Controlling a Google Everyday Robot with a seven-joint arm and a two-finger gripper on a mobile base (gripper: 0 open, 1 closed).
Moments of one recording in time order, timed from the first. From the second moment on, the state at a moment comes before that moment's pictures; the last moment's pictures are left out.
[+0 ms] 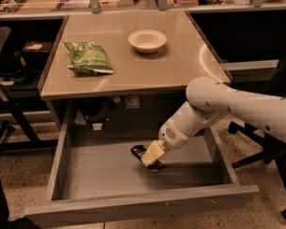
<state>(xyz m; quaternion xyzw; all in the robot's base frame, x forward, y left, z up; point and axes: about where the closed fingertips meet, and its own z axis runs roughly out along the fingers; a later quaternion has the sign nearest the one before) 0.468 -0.033 0.654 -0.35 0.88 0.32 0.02</state>
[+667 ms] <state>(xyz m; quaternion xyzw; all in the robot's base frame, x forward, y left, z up) 0.461 -0.028 0.644 -0.35 0.88 0.32 0.01</state>
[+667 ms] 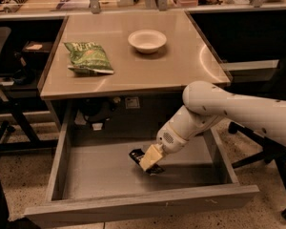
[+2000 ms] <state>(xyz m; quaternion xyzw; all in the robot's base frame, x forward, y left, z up) 0.461 -0.028 0.644 -0.35 0.88 0.32 0.01</state>
